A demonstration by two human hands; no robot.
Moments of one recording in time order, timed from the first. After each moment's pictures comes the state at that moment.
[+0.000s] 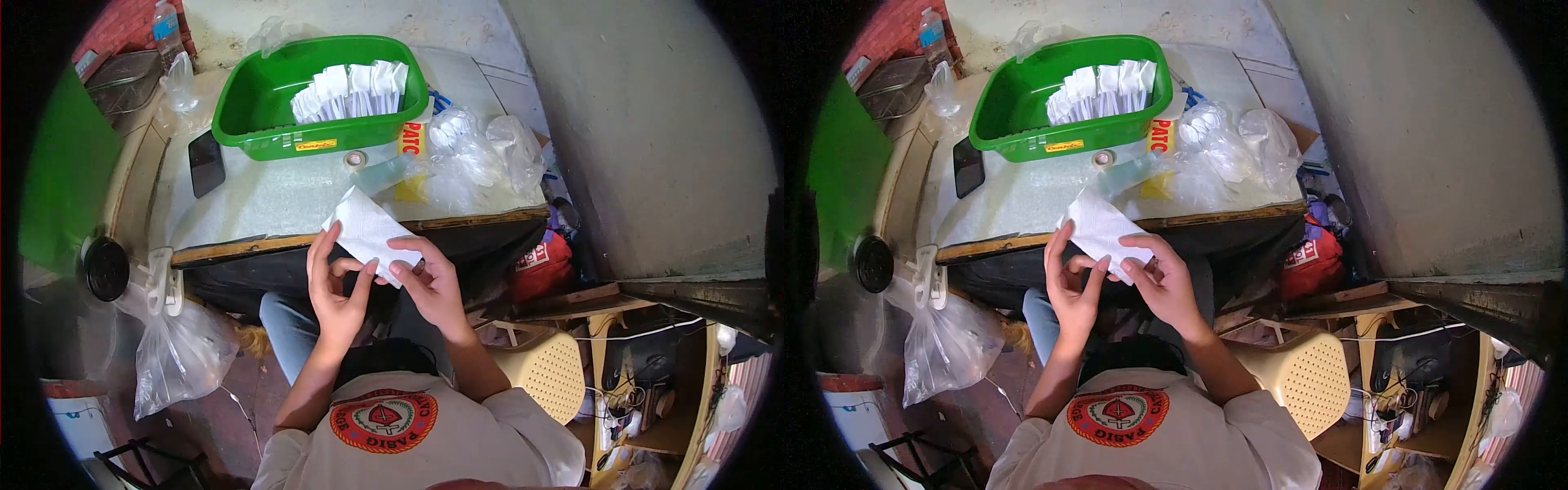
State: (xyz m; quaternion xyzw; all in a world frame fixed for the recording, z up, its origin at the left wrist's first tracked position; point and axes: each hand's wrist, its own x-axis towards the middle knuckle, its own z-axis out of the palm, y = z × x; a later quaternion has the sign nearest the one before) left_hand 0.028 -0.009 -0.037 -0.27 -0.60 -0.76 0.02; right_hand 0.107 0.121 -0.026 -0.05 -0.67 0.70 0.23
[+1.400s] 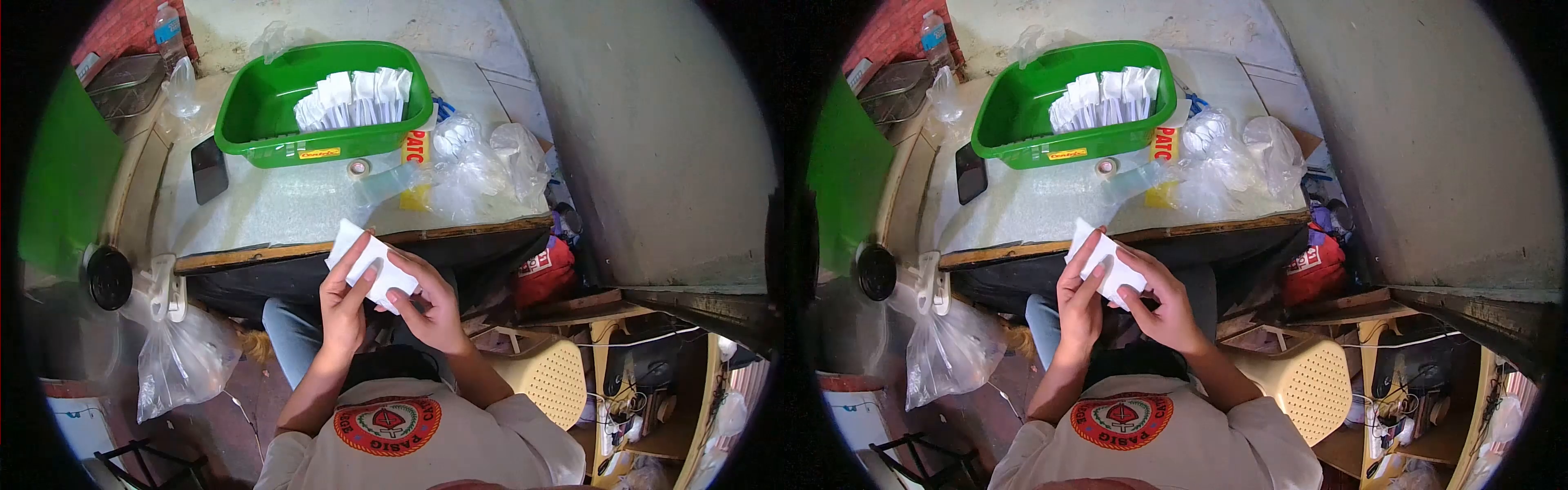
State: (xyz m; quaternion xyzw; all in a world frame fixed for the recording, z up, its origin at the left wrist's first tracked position) left_hand 0.028 -0.007 -0.019 -0.17 -0.41 -0.87 -0.23; right_hand 0.111 0.107 -0.011 0.02 -0.71 0.66 0.24
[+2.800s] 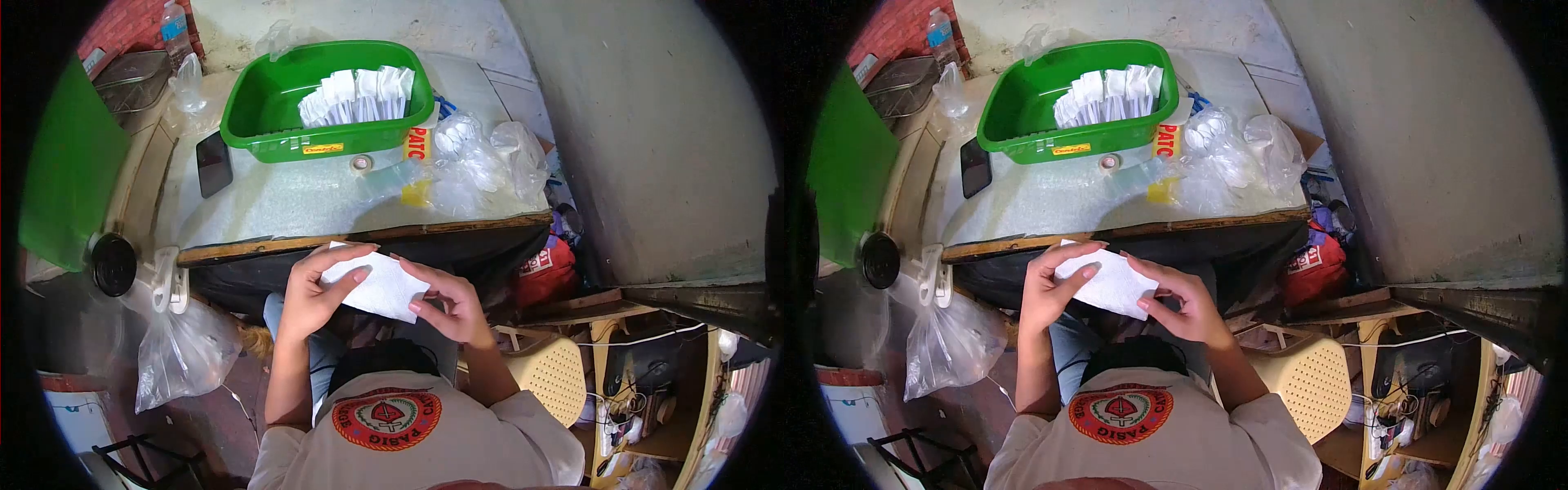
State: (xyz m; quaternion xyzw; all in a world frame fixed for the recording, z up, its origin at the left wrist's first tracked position) left_hand -0.006 -0.048 0.012 -0.38 -0.63 -0.66 -0.16; right_hand 0.141 0.132 0.001 0.04 -0.68 0.72 0.12
